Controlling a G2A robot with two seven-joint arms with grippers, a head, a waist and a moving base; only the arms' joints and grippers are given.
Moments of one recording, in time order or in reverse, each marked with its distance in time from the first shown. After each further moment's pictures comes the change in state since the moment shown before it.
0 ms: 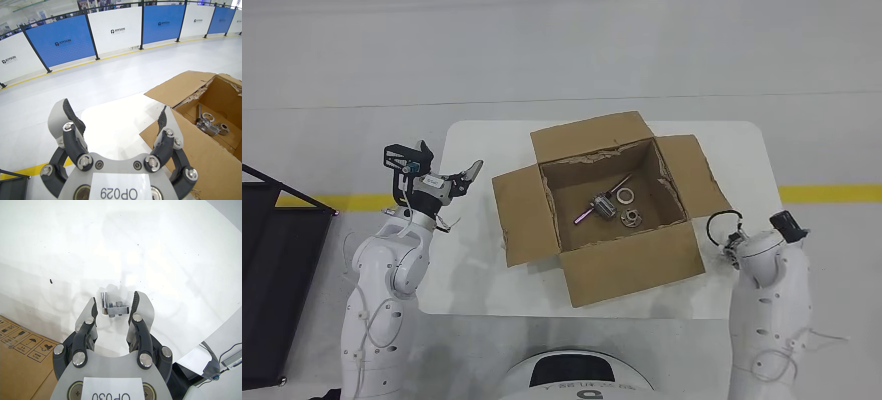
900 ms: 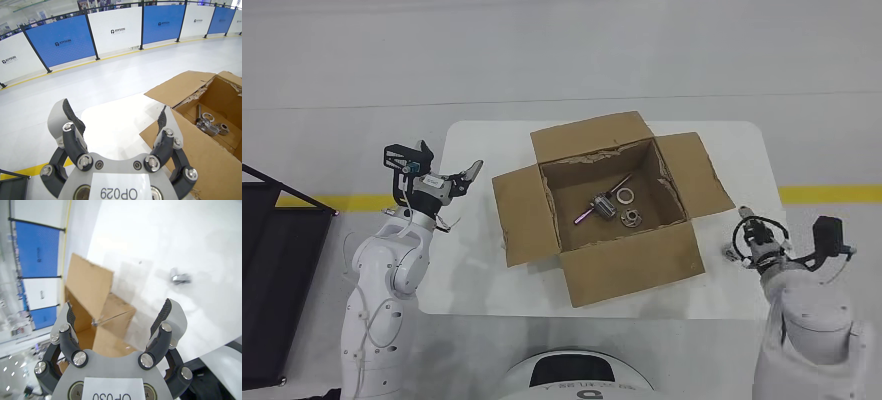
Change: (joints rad) left arm 0.000 0.000 0.000 0.000 0.000 0.000 0.000; right arm -0.338 -0.058 0.077 -0.507 0.584 -0.098 -0.298
